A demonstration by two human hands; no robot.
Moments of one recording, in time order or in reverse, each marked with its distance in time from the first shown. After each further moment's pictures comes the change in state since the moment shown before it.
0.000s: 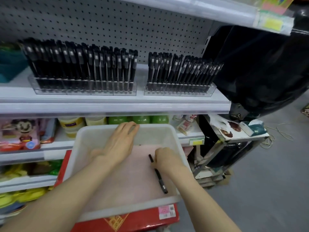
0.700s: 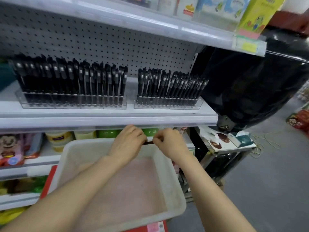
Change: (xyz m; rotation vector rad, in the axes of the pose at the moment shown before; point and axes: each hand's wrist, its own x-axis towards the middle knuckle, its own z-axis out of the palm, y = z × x) left_hand 0.060 0.041 -0.022 -0.052 -0.022 0.159; right_hand -0.001 0.019 -0.100 0.252 0.349 -0.051
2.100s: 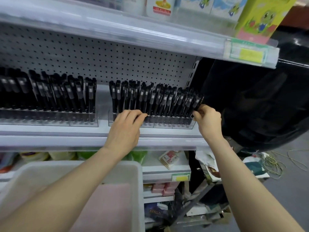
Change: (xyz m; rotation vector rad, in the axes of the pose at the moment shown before) left_hand 0.135 0.012 0.025 0.206 0.122 -0.242; right_hand 0.154 0.172 -0.107 0.209 0.446 0.054
